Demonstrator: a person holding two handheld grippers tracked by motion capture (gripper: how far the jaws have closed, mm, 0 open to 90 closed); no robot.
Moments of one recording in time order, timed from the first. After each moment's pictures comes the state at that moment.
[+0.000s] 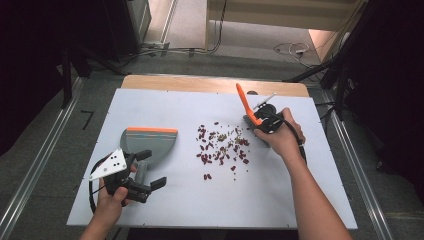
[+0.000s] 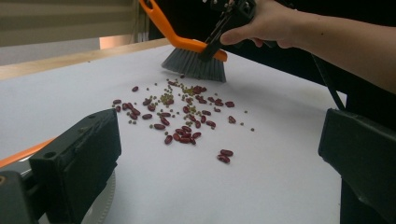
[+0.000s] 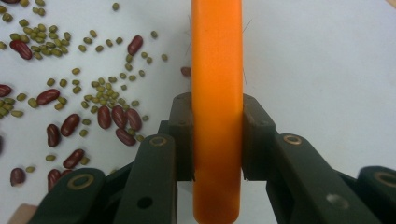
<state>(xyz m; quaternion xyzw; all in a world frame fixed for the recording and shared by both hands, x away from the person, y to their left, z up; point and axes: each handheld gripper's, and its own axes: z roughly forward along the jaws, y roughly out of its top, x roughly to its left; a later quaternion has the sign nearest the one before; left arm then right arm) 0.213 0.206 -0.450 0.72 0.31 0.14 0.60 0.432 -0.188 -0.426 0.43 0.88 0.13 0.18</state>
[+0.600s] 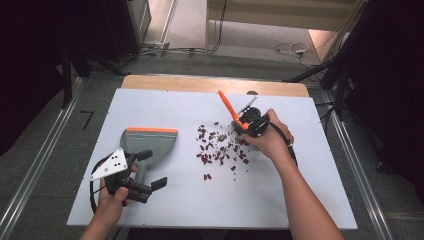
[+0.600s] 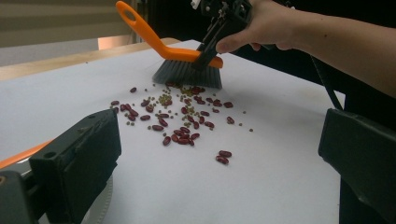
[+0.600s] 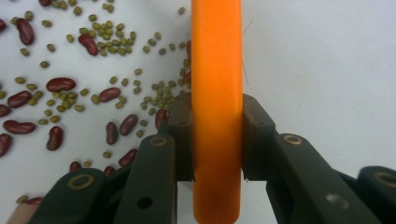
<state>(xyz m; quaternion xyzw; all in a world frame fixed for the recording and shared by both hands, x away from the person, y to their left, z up) 0.213 0.205 -0.450 0.72 0.30 0.14 0.60 0.418 -0.149 -0.428 0.37 0.90 0.10 0.18</state>
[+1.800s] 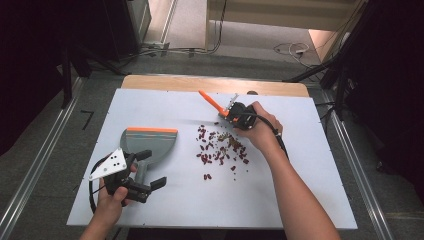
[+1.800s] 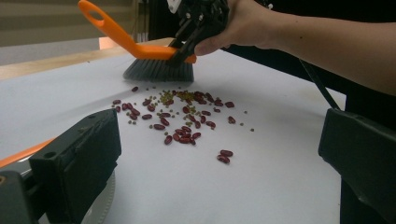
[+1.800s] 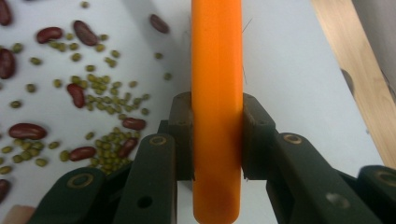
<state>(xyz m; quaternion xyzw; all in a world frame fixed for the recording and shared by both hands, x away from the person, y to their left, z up) 0.213 0.207 -0.451 0.72 0.31 0.14 0.60 0.444 -0.116 -0.434 0.23 0.94 0.11 0.25</state>
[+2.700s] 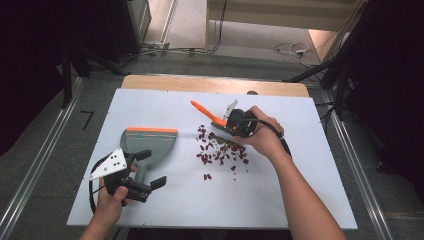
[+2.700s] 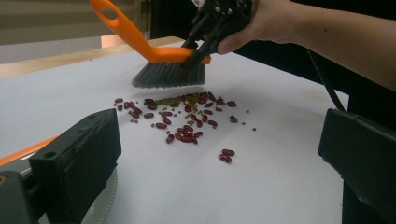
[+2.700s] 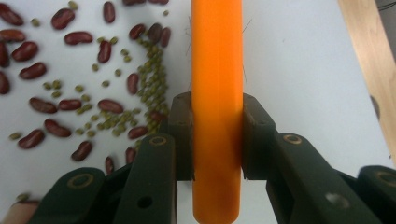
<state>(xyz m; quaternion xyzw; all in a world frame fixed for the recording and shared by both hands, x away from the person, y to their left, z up) 0.214 0.207 -0.451 0.72 0.31 0.14 0.60 0.415 -0.115 -0.421 0.16 0.96 0.13 0.21</state>
